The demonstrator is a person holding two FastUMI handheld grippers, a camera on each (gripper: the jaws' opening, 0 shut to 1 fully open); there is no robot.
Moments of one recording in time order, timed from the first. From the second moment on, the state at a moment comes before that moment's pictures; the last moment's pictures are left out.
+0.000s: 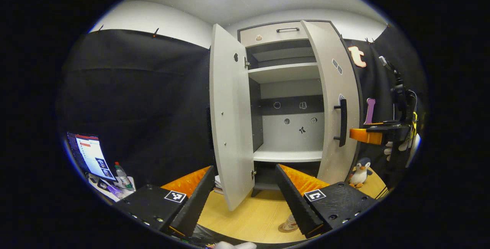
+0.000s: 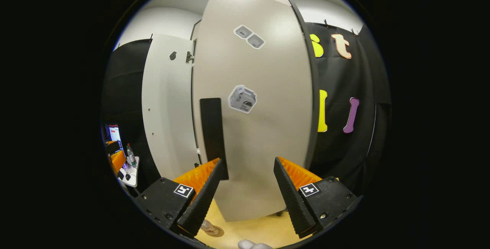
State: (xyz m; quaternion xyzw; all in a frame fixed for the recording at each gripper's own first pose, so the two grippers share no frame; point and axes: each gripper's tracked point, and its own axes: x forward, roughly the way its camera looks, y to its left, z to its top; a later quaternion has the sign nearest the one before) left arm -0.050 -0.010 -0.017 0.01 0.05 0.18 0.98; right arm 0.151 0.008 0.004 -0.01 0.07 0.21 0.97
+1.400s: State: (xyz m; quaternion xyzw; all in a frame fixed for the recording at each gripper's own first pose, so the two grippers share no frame) left arm 0.095 0.236 0.002 0.03 -0.01 0.15 0.99; right arm -0.015 -0.014 -0.017 0.01 0.09 0.02 1.00
